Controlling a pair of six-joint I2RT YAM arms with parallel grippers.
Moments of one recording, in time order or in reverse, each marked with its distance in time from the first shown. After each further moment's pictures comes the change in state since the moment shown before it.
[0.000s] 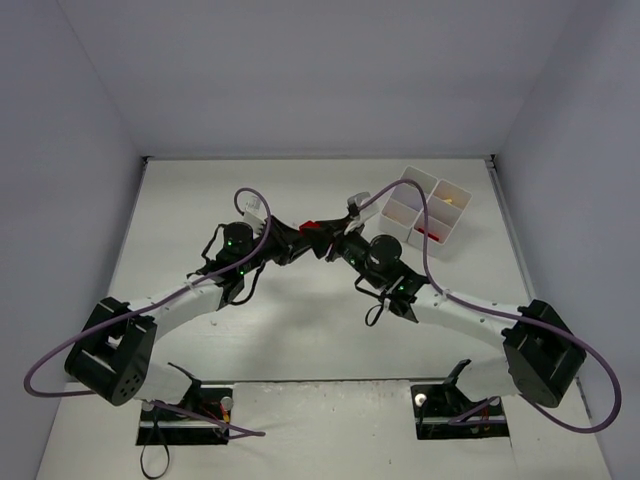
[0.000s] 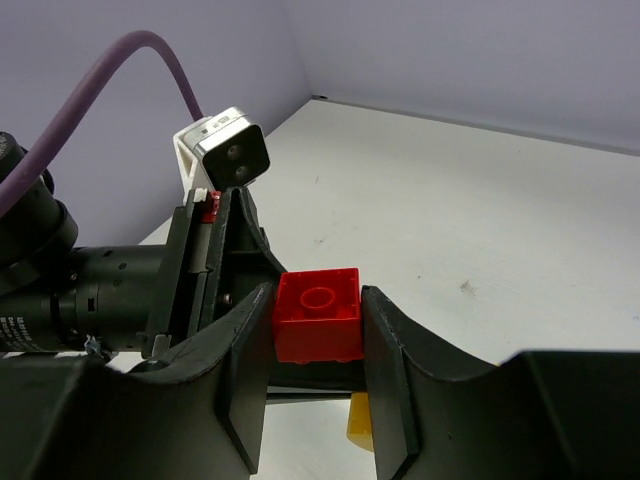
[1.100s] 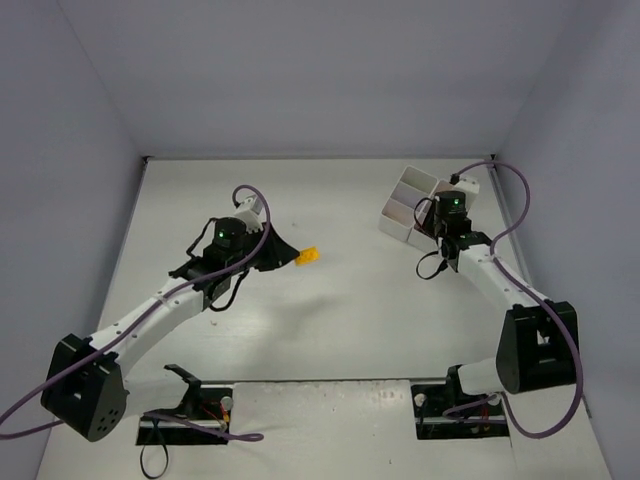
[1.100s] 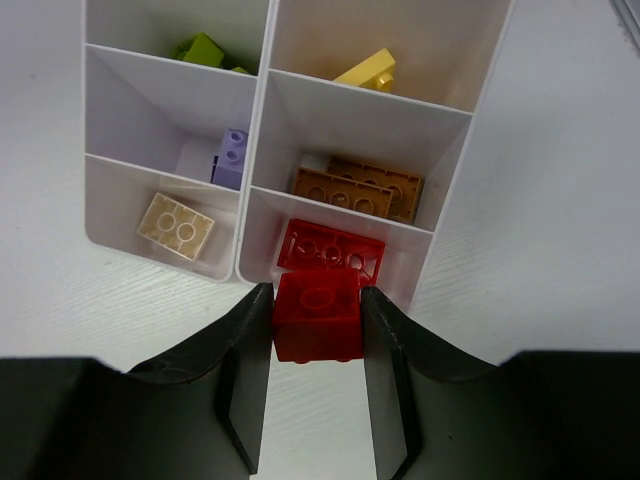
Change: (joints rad) left arm 0.000 -0.190 0.106 -0.547 -0.098 0.600; right arm -0.661 0.017 0.156 -0.795 0.256 0.066
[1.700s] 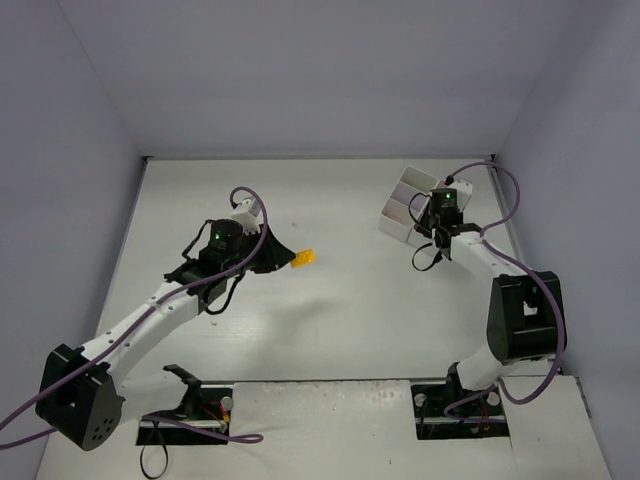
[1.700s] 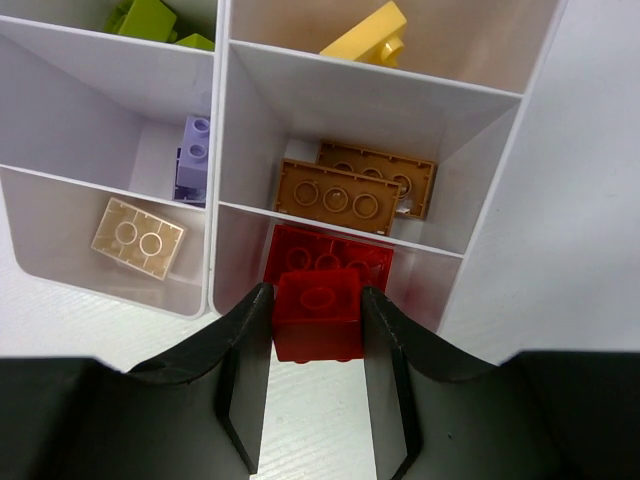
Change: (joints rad) left arm 0.000 -0.056 0.000 -0.066 -0.018 0.061; right arm -0.024 0.195 0.078 -0.014 -0.010 0.047
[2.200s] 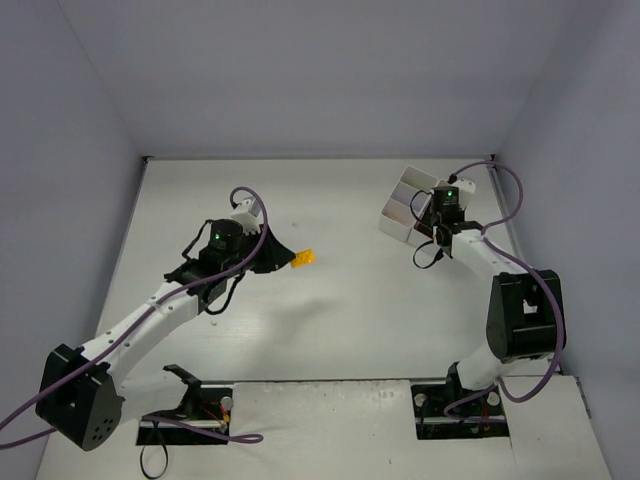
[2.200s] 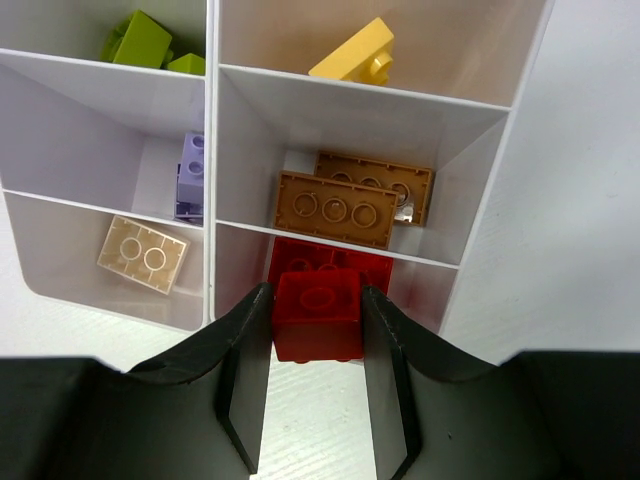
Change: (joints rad) left arm 0.000 0.000 0.000 -0.002 0.000 0.004; right arm -0.012 0.015 0.017 -0.008 -0.002 0.031
